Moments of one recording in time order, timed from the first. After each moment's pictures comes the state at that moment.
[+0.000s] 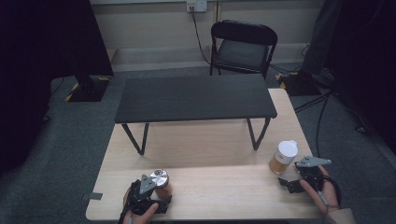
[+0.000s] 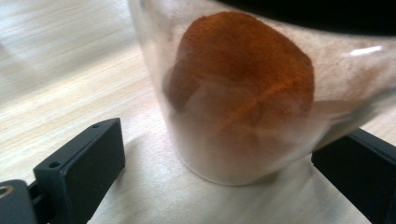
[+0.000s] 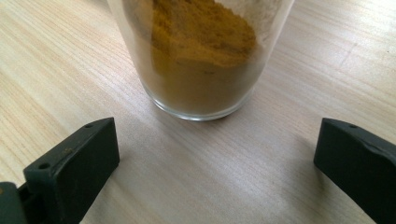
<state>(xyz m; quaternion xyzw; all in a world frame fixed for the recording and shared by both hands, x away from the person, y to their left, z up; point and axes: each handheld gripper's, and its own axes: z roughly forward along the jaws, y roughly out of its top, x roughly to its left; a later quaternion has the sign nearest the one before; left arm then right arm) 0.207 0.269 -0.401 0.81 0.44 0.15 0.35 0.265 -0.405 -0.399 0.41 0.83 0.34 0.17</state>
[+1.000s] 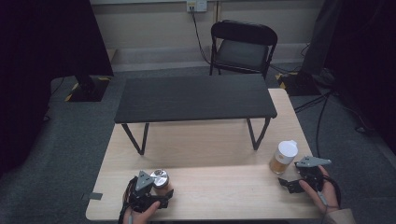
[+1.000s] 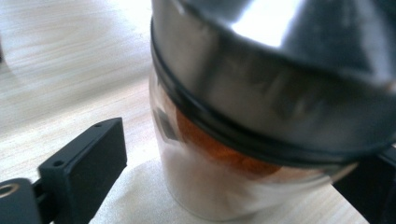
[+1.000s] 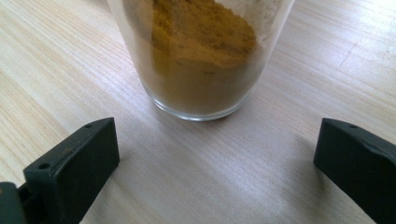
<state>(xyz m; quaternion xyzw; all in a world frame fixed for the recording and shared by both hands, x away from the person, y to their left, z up) 0.204 0.273 -0.397 0.78 0.46 0.15 0.39 0.265 -0.405 -0.399 0.41 0.83 0.34 0.17</state>
